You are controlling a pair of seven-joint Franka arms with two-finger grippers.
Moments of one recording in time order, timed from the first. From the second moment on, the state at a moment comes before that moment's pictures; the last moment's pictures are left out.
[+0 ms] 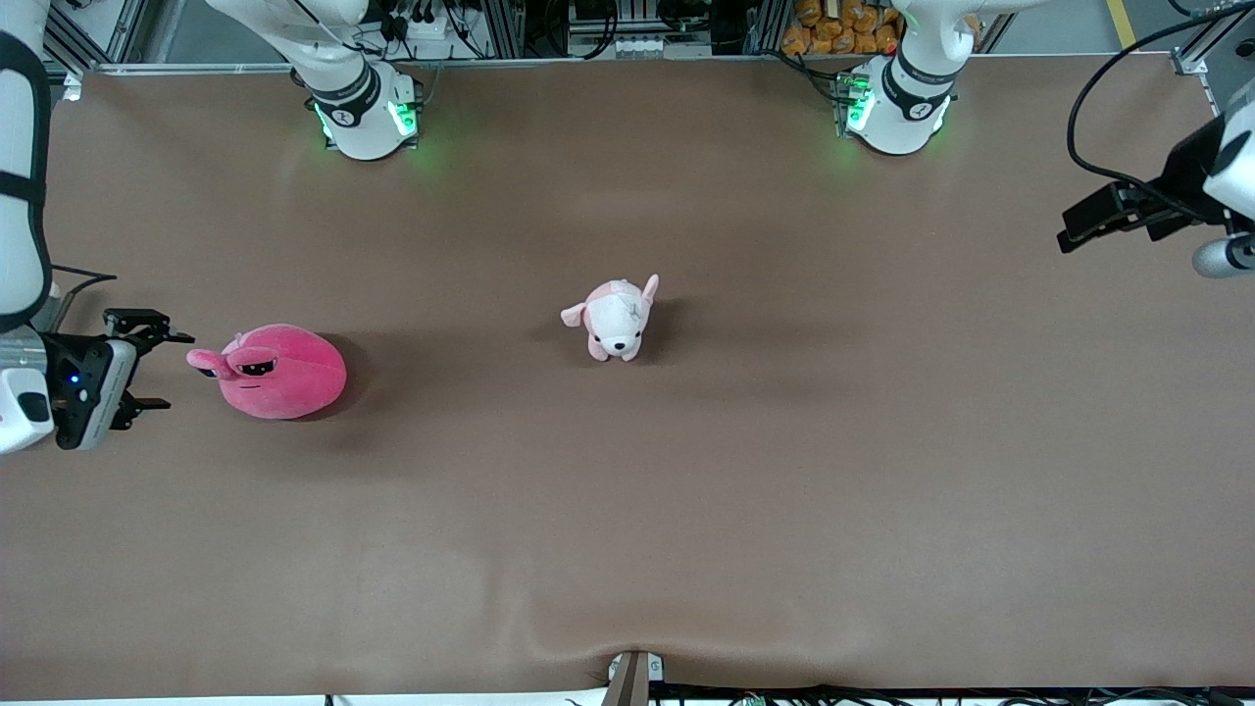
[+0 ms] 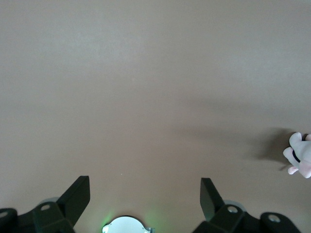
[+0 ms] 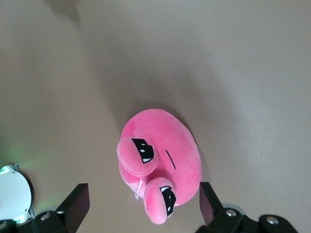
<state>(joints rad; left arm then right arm) -0.03 0.02 -0.07 -1.46 0.02 1.43 -0.24 -0.14 0.43 -0.05 -1.40 0.18 1.54 -1.32</state>
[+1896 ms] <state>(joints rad) -0.10 -0.02 -0.01 -1.52 0.02 1.49 -0.24 -0.02 -0.04 -0.06 -1.57 0.01 1.39 -0.04</state>
